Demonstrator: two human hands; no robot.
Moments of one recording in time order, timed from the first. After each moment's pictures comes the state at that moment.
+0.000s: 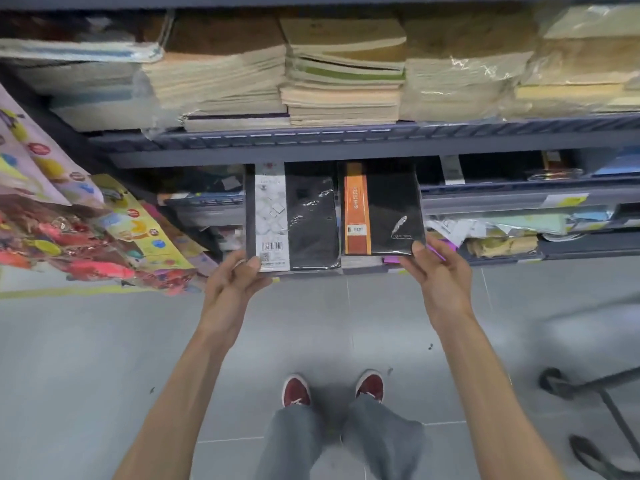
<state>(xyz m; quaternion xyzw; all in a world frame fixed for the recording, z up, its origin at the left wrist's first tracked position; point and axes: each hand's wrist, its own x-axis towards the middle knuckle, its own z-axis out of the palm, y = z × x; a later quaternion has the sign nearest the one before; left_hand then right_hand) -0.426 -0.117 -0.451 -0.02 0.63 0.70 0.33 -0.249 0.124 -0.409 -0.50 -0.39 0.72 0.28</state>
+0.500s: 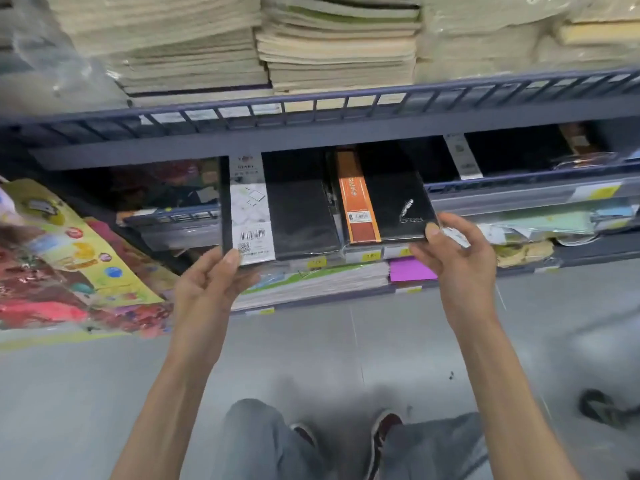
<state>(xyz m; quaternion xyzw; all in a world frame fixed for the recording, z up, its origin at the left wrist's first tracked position) -0.454 -0.096 -0.477 0.06 0.64 0.72 0.26 -0.276 0.140 -0.460 -0.44 -0.49 0.66 0.36</state>
